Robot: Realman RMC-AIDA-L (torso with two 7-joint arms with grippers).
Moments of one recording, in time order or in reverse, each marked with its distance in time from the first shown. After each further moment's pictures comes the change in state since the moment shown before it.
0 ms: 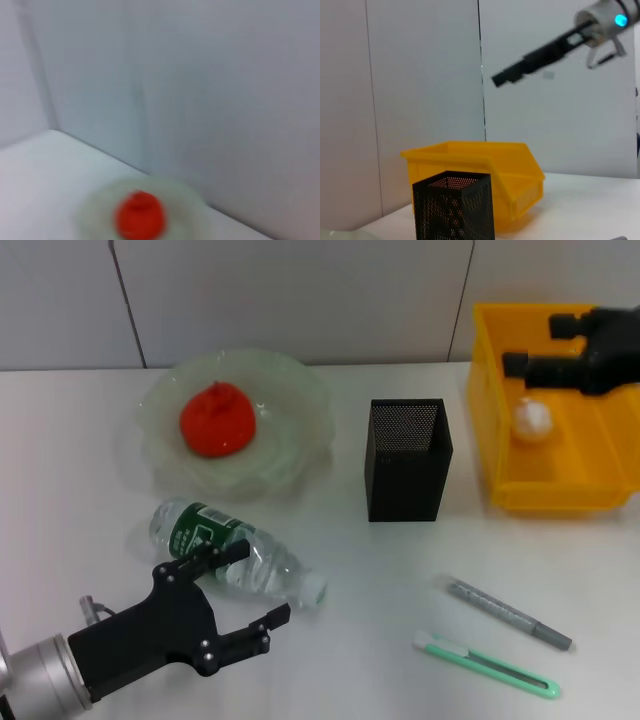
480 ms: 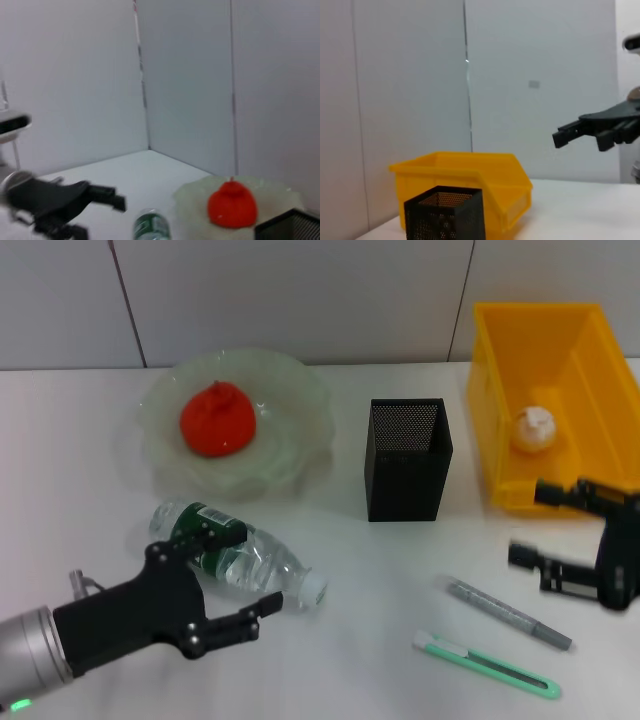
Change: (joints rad) left arm 0.014 0.007 0.009 0.187 0.065 0.037 -0.153; right arm -0.227 -0.002 0.015 -0.542 0.456 -0.208 -0.840
